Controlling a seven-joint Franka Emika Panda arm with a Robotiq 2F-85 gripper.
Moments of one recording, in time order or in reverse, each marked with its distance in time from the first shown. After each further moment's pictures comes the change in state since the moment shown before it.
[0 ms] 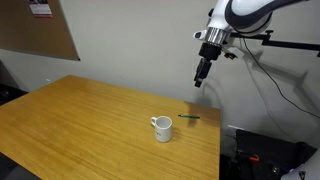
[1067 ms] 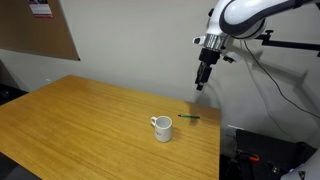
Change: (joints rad) arm -0.073 0.058 0.030 -0.003 -0.003 0.004 -0.091
